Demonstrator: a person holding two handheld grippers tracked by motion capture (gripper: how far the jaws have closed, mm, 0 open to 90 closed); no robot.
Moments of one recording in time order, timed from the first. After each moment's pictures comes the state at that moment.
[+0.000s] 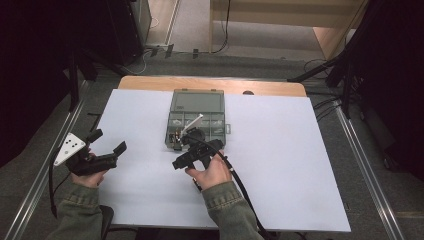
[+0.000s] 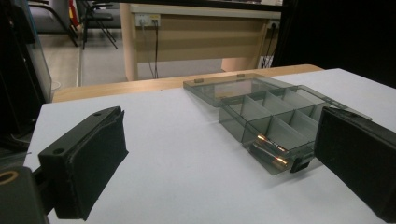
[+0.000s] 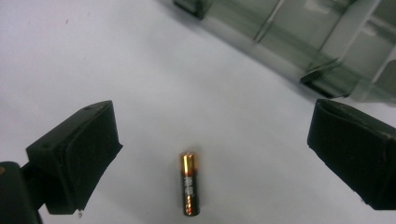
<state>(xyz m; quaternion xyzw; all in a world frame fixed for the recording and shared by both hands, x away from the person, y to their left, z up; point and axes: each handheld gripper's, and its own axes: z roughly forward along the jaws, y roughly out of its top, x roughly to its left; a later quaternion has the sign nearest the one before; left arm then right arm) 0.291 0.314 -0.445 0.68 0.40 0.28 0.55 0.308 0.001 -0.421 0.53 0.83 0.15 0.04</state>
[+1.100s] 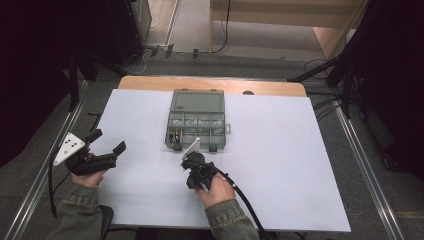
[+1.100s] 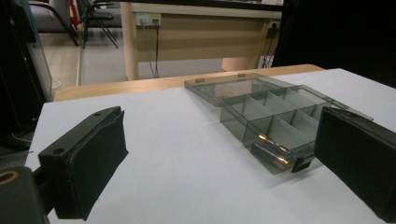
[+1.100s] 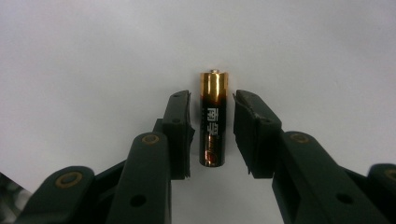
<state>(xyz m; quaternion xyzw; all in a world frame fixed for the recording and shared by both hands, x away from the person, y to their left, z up) 0.292 0.315 -0.445 0.68 0.40 0.28 0.55 0.278 0.001 -0.467 0.50 0.86 0.08 0.00</state>
